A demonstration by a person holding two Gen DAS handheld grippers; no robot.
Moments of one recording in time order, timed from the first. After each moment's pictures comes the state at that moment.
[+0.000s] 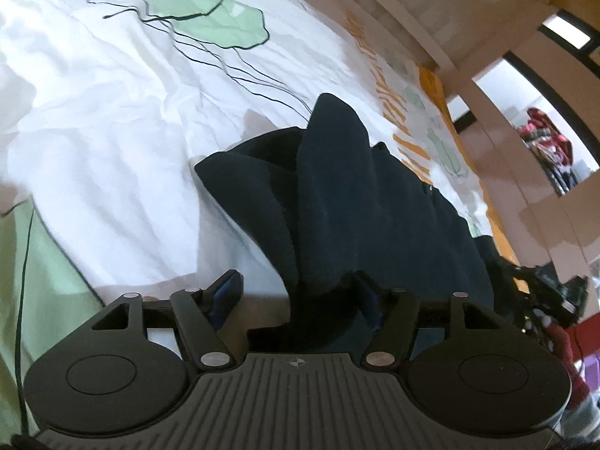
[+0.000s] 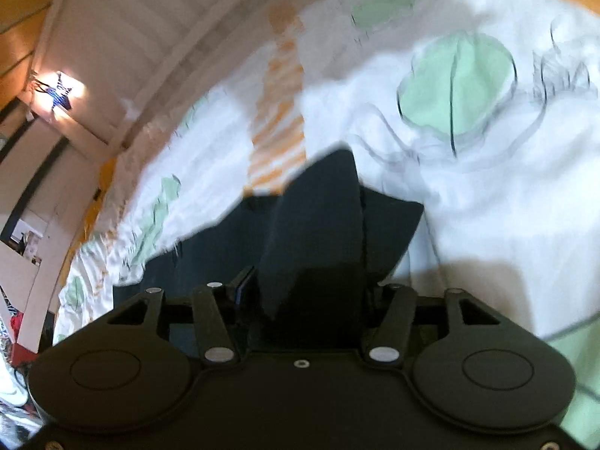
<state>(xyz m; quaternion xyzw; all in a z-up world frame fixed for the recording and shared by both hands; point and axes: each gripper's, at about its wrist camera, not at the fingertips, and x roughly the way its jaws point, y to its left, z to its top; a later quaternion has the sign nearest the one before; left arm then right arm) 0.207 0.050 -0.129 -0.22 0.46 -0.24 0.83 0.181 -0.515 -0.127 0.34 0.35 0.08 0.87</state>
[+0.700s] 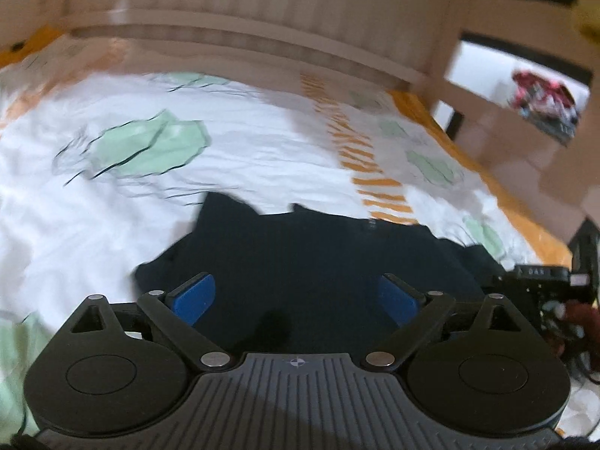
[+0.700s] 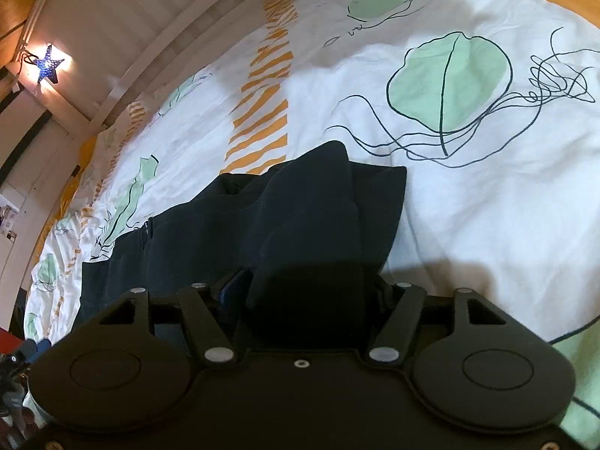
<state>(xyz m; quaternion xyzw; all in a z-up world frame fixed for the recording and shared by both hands) 0.158 -0.064 -0.042 -0.05 0.33 -0.20 0.92 0.187 -0.506 -0.144 0.30 0.41 0.06 0.86</state>
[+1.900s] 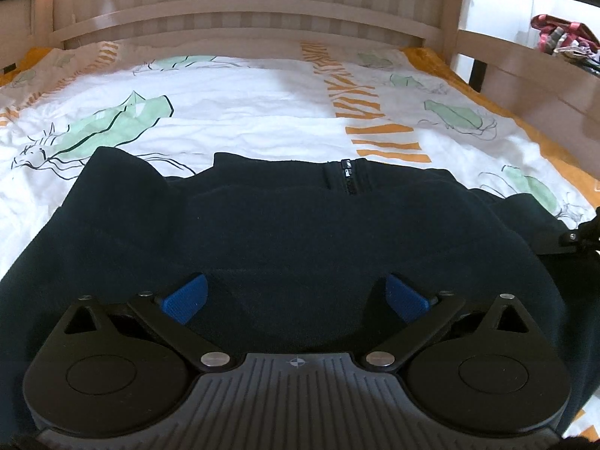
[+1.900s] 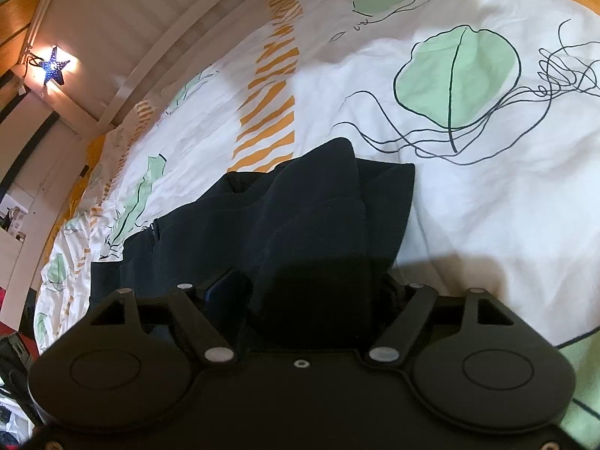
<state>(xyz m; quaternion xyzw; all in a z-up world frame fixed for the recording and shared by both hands) 0.186 -0.162 -0.115 0.02 0.34 -0.14 0.93 0.186 -0.505 -0.144 0.32 0.41 0.08 0.85</state>
